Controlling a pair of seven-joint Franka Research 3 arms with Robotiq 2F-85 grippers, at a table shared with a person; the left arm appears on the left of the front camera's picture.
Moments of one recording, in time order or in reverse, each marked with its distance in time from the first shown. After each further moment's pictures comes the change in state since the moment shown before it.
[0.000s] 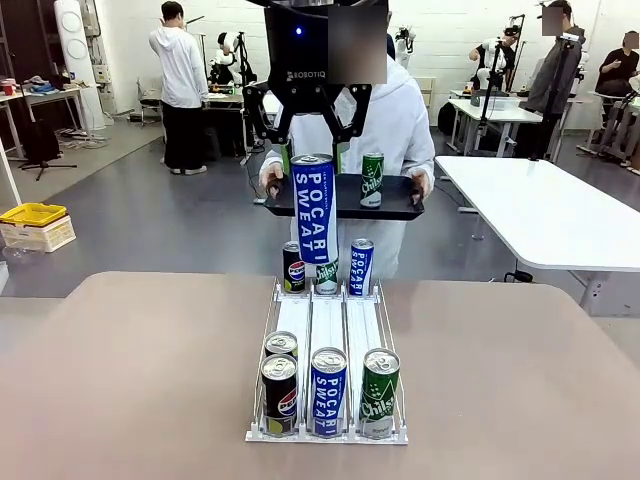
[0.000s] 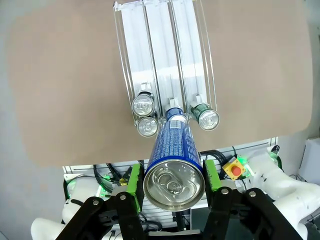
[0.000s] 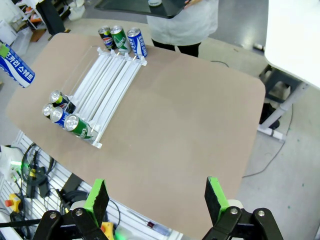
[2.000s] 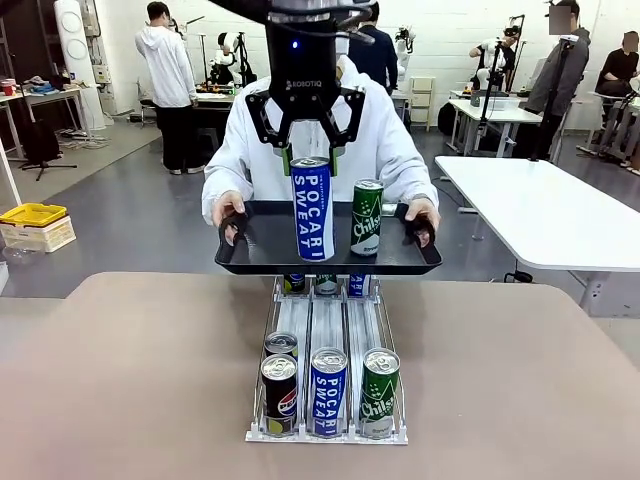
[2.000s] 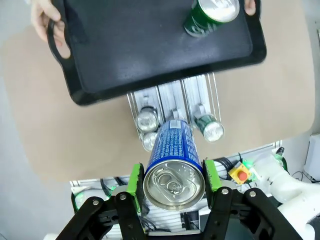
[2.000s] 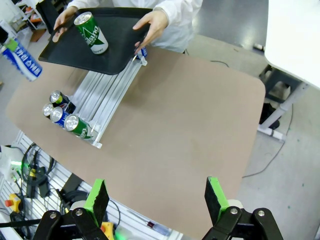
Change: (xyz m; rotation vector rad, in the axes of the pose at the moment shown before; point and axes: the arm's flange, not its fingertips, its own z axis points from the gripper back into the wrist) left arm 0.031 0.009 -0.016 -0.007 -0.011 -0.059; right arm 0.000 0.000 0.000 0.000 0.000 0.000
